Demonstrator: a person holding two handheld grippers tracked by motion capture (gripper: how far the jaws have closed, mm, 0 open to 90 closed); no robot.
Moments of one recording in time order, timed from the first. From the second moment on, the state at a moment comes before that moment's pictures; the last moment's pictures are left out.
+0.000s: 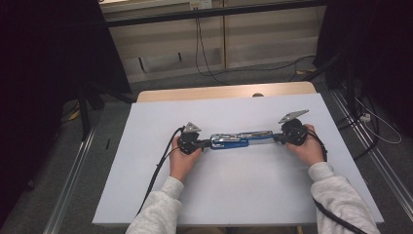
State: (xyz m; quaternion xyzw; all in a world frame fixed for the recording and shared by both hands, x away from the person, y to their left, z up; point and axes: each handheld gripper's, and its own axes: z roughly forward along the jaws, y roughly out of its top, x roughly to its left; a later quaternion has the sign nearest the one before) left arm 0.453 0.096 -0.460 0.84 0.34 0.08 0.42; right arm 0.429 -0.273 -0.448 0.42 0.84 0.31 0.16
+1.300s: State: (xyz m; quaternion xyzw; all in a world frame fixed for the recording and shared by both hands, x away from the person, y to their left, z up) left arm 0.441 0.135 -0.440 0.79 0.40 0.07 0.46; right arm 0.417 -0.239 -0.434 0.40 0.82 0.39 0.12
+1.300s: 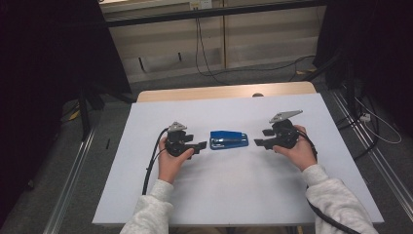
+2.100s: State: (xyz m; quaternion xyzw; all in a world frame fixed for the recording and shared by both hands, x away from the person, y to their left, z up) left arm 0.407 0.156 -0.420 0.81 0.36 0.07 0.46; right arm 0.364 -0.251 -0.430 0.40 0.82 0.40 0.12
